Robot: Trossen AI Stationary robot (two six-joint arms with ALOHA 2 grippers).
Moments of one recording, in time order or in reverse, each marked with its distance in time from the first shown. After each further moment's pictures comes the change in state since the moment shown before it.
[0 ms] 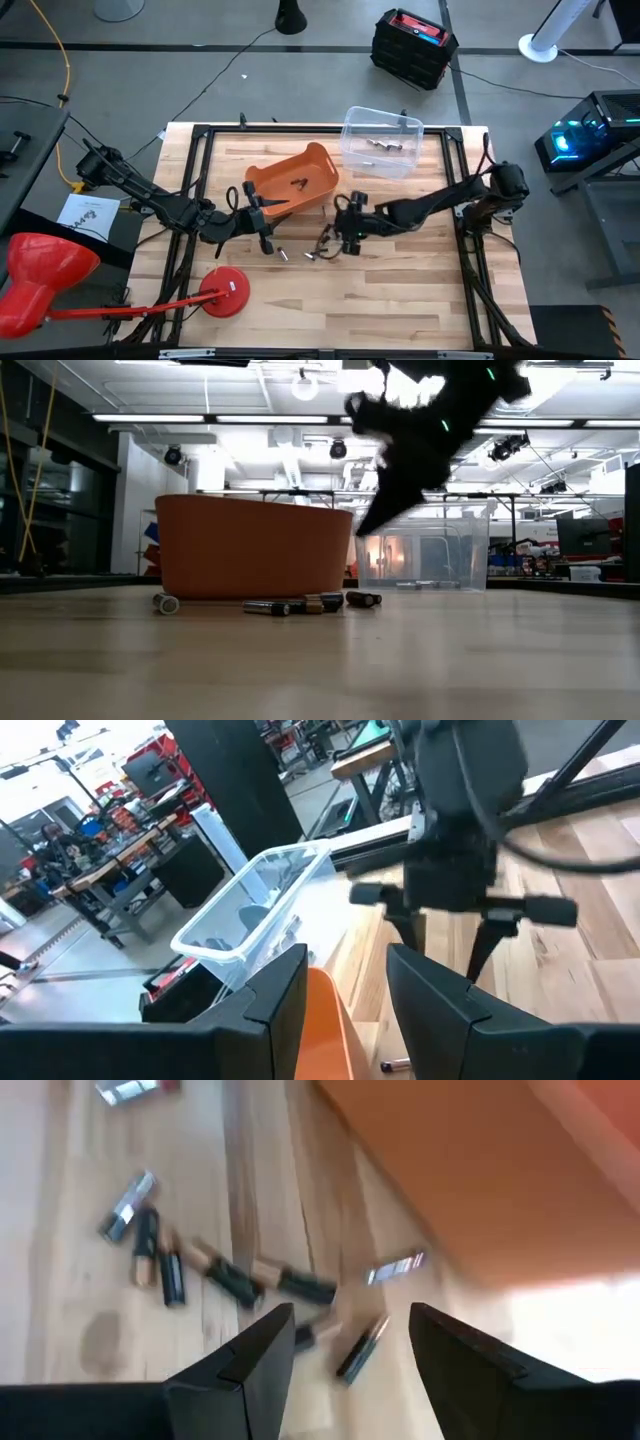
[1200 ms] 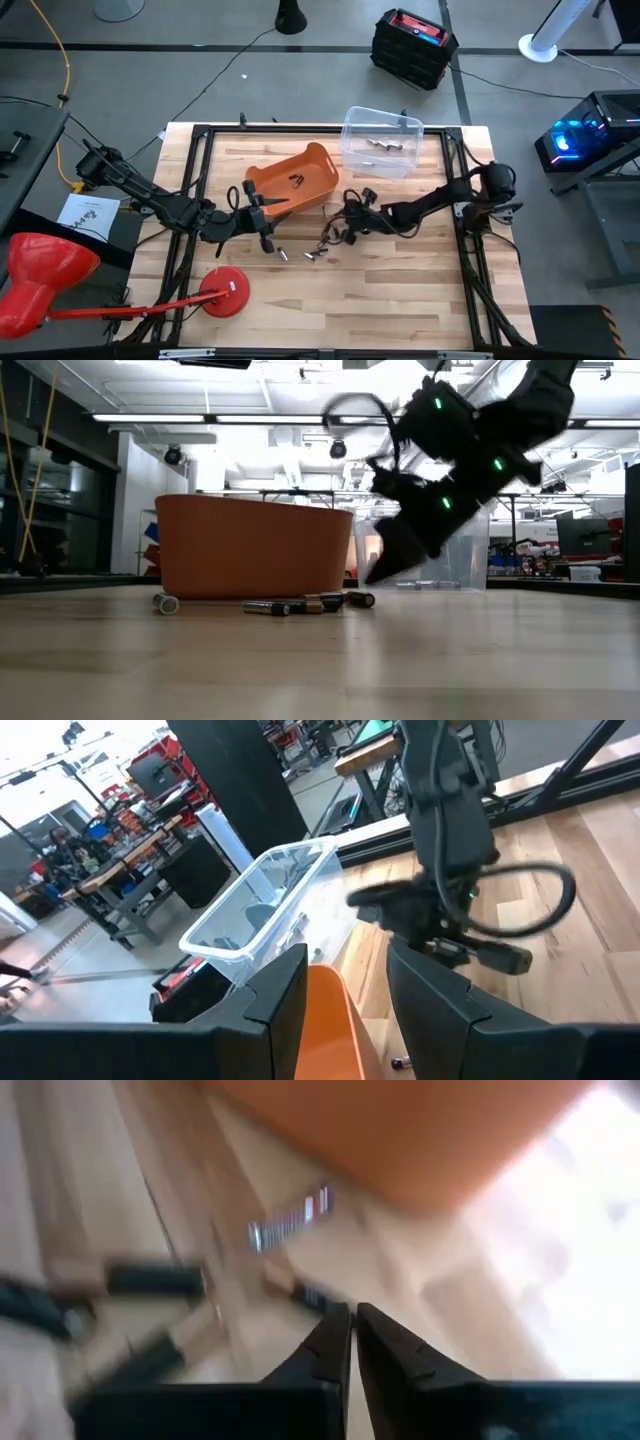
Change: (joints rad) left arm 0.008 0.000 0.000 -0.004 -0.004 0.026; right arm -0.061 0.096 -0.250 0.458 0.135 0.170
